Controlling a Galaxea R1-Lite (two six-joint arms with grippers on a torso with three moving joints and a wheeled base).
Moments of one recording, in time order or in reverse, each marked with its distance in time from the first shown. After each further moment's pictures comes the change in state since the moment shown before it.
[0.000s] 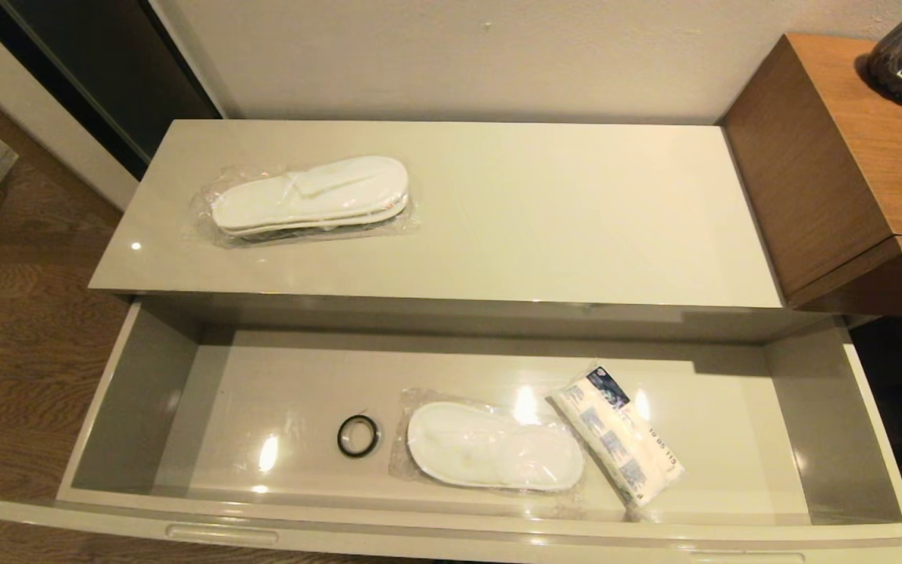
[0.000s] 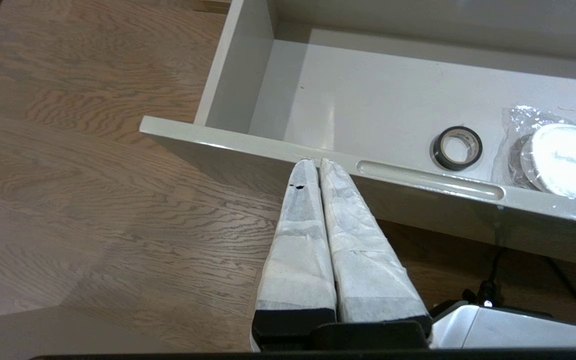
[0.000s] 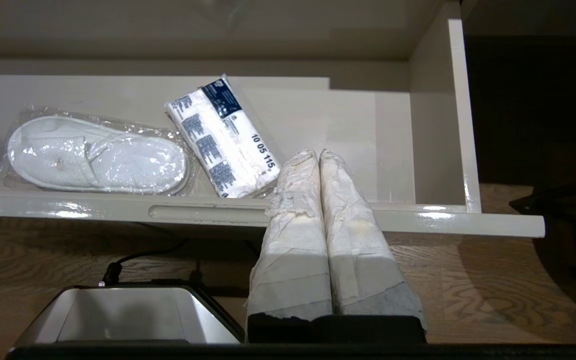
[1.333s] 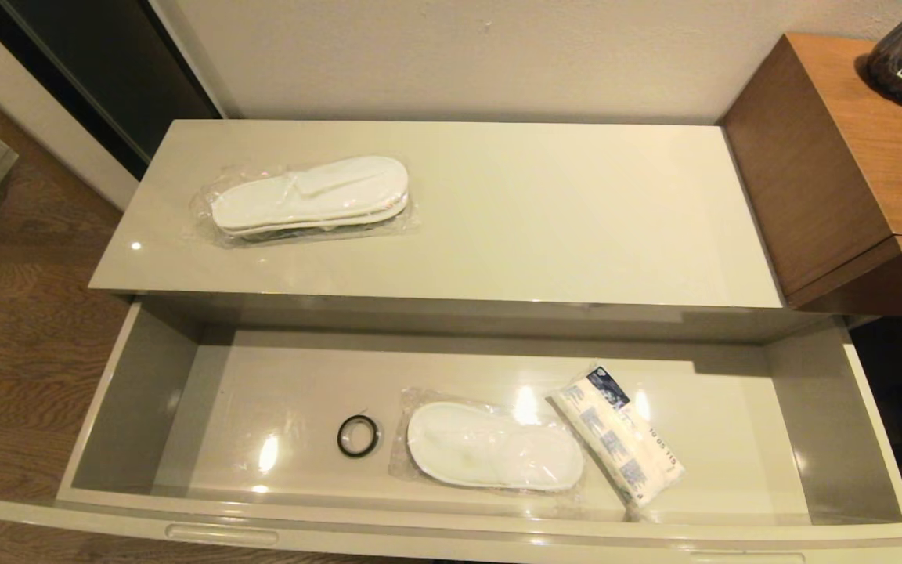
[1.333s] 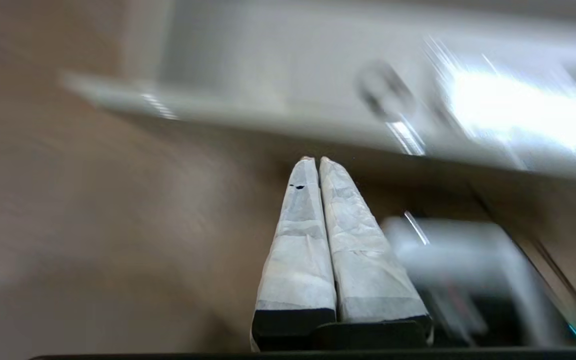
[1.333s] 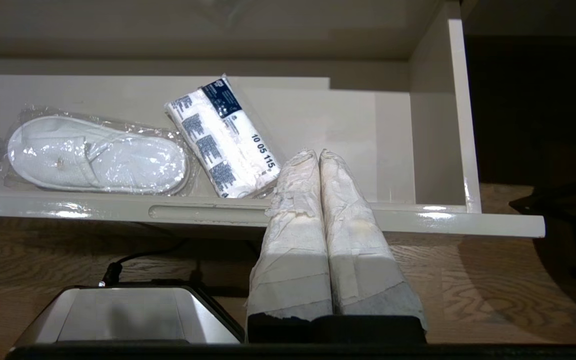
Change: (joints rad) left arm 0.000 0.001 -0.332 0.473 -0.168 -0.017; right arm 0.000 0.000 0.000 0.000 0.000 0.000
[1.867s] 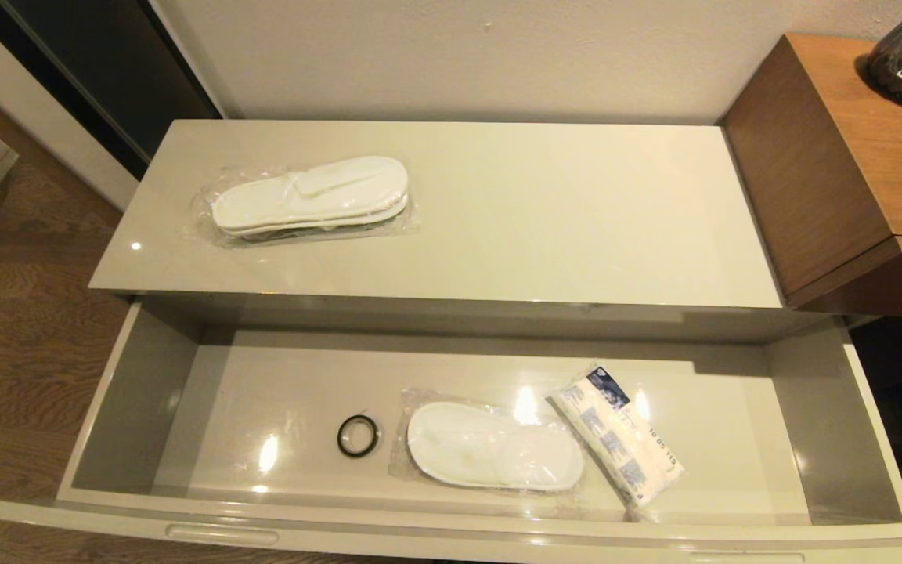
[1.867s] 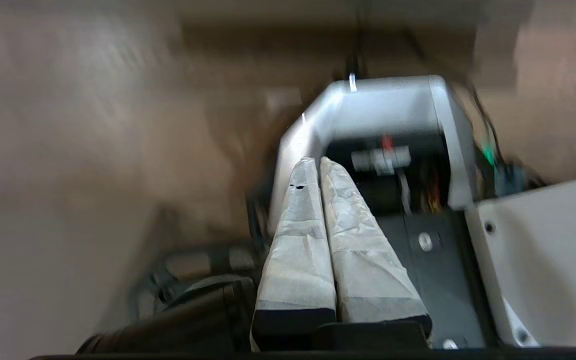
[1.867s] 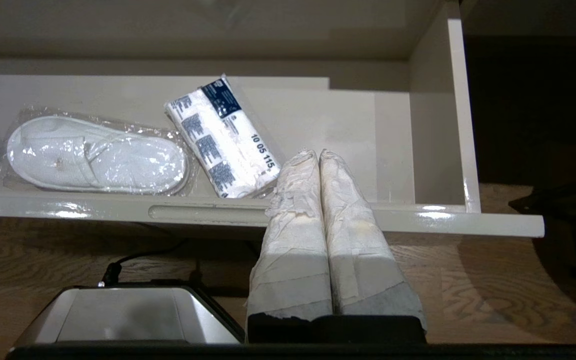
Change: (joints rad) left arm 0.000 0.258 0.006 0.222 -0.232 0.125; right arm -0.001 0.000 0.000 0.000 0.000 0.000
